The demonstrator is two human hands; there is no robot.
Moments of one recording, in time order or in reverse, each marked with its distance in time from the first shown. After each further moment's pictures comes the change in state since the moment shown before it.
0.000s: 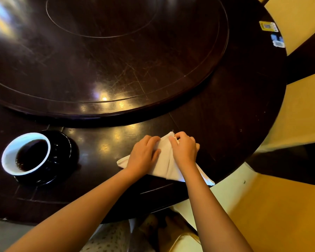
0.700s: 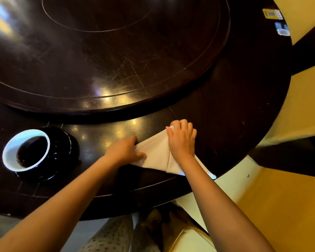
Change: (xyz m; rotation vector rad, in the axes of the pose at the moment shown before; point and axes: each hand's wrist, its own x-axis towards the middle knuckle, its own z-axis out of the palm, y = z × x) left_hand -0.001 -0.010 -0.060 0.227 -0.446 -0.367; right_hand 0.014 0.014 0.026 -0.330 0.192 -0.362
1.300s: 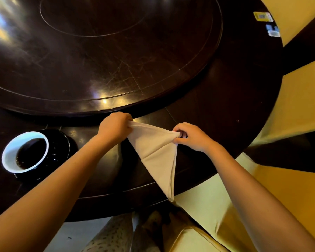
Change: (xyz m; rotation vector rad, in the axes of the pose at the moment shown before) left_hand 0.010 0.008 -0.055 0.007 0.323 0.110; right_hand 0.023 0.054 -0.047 0.502 -0.661 -0.107
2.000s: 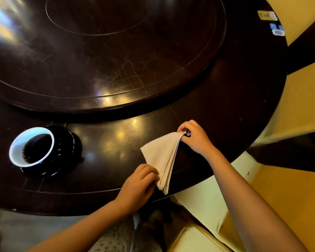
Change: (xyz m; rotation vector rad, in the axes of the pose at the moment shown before) left_hand -0.123 -0.004 0.125 -0.293 0.165 0.565; right_hand -0.006 0.004 0.019 0.022 0.286 -0.021
